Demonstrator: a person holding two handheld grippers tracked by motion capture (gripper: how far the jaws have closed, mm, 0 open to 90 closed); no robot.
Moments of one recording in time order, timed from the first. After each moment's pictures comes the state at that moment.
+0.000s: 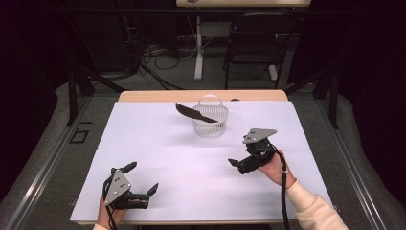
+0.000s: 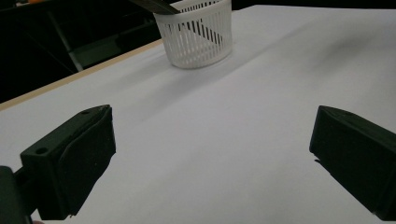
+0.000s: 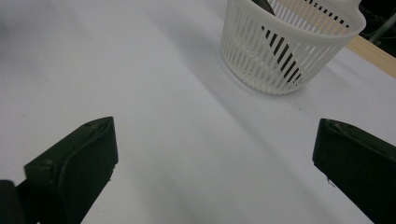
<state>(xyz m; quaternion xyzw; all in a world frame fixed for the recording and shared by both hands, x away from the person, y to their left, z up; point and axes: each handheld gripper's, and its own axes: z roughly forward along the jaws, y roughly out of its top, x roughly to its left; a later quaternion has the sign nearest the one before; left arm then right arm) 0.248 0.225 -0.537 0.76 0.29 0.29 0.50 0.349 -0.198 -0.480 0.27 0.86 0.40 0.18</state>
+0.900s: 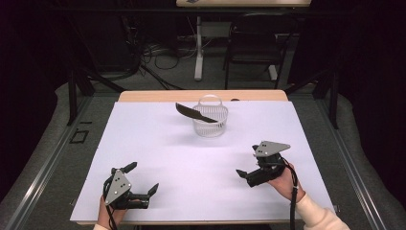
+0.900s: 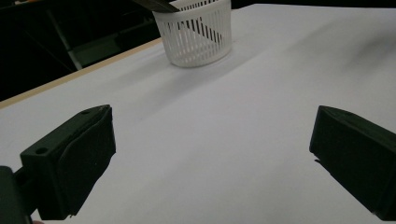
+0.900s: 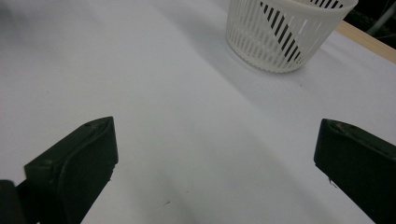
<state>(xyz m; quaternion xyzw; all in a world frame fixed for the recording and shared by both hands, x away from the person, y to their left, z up) 0.248 0.224 -0.537 0.76 0.29 0.28 0.50 0.312 -0.219 -0.489 0.28 0.85 0.41 0.19</state>
